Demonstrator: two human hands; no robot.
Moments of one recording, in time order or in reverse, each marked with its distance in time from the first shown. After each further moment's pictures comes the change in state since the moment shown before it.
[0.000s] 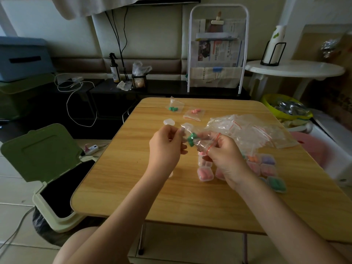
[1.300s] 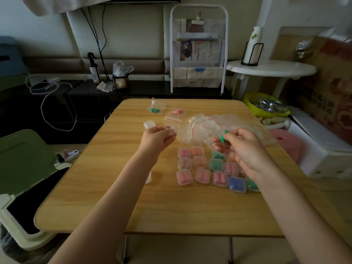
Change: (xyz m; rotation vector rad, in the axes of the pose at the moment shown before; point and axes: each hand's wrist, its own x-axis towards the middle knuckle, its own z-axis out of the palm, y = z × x) left_hand 0.058 -0.025 0.036 -0.475 -0.186 -0.393; right_hand 0.013 -0.009 -0.076 0.232 0.249 0.134
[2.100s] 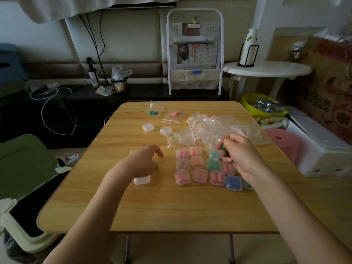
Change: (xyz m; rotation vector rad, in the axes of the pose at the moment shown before) left_hand -0.039 0.013 -0.035 1.560 -0.262 0.145; right_hand -0.004 0.006 -0.008 -0.321 0.010 0.003
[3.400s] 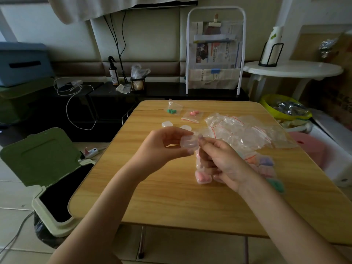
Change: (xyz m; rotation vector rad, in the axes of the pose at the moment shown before) left_hand -0.040 0.008 -0.020 -0.915 0.227 0.293; right_hand -0.037 -0.018 0.066 0.244 -0.465 0.064
